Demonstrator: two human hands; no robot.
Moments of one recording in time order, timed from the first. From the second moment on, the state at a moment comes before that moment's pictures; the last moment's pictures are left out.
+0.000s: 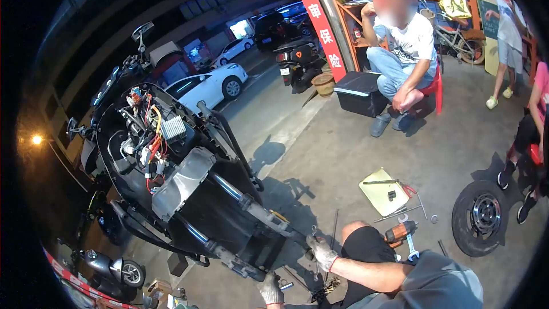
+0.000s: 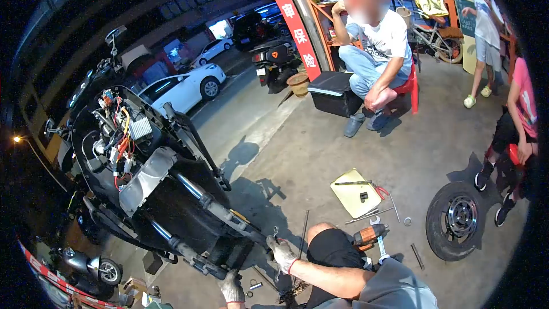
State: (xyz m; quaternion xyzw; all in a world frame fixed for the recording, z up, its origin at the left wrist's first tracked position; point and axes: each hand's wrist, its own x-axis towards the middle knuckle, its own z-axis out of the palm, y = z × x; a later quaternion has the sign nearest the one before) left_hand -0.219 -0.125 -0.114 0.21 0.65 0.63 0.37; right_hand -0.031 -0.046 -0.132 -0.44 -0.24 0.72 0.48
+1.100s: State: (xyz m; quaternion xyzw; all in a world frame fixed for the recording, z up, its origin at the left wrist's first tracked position) left_hand -0.207 -0.123 -0.116 0.24 0.69 0.63 0.27; right_hand -0.028 -0.043 -0.132 -0.42 -0.23 0.72 0.50
